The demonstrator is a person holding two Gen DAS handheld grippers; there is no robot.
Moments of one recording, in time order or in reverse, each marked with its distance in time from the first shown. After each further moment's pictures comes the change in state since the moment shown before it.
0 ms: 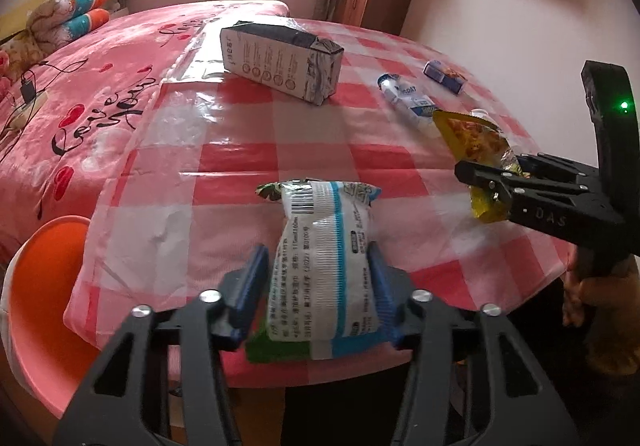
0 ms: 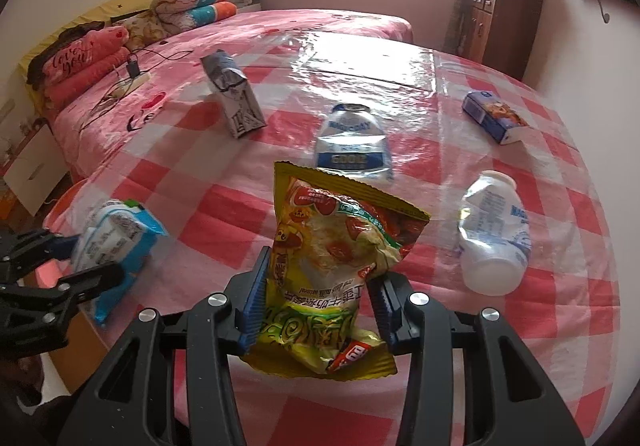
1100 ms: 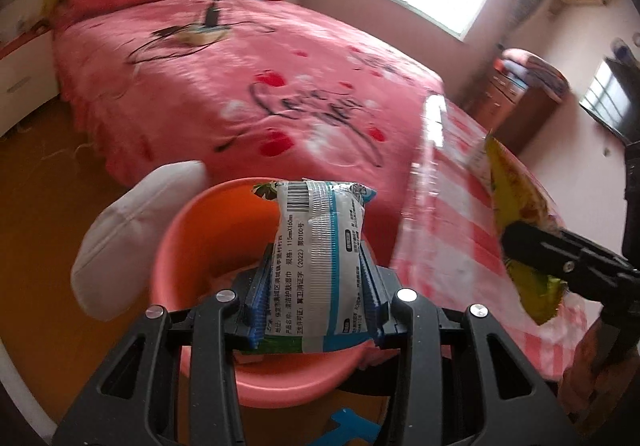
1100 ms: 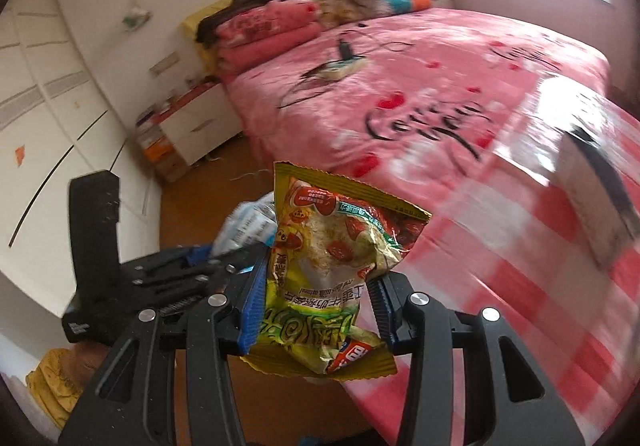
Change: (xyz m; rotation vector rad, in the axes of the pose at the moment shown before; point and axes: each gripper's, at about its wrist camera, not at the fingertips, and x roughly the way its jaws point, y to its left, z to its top) left arm -0.104 0.195 -0.054 -0.547 -0.177 0.259; right arm 0.002 0.243 0.077 -0.281 0.052 0.622
